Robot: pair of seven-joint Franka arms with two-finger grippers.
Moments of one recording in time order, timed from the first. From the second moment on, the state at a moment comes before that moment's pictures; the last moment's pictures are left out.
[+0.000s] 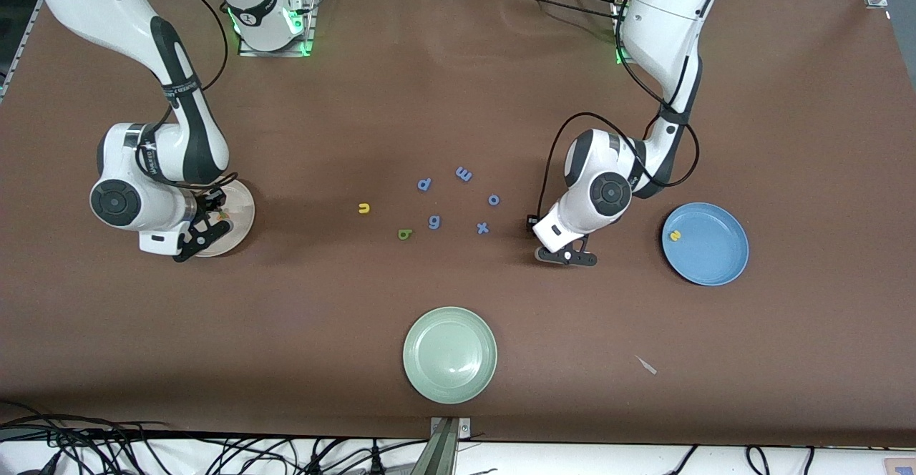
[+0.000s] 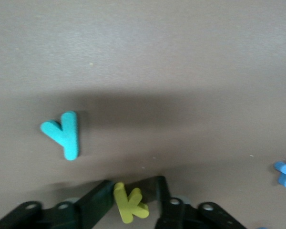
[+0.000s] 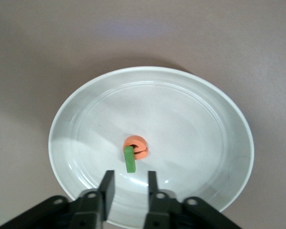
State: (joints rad) left arm -0.59 0.69 0.13 -1.77 -0.40 2.40 -0.09; right arm 0.20 0.49 -0.21 -1.93 -0.07 2.13 -0.56
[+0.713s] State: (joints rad) left arm -0.55 0.64 0.14 -1.77 -0.40 2.32 -0.06; right arm 0.23 0.47 0.01 -1.86 -0.02 2.10 0.10
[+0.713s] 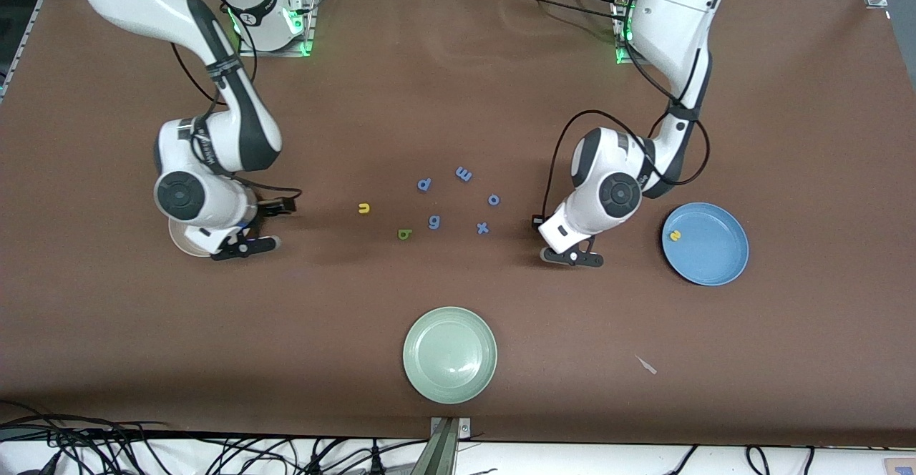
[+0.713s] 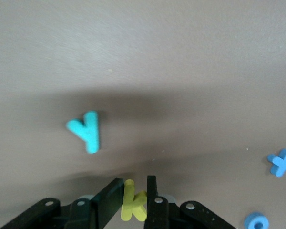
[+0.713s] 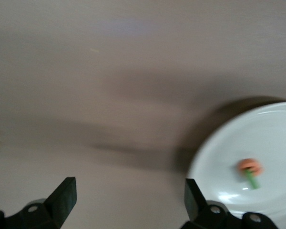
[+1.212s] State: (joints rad) left arm -0.34 0.54 0.17 -1.78 -0.32 2.12 0.29; right arm 0.34 0.54 0.09 -1.83 0.01 2.26 0.49
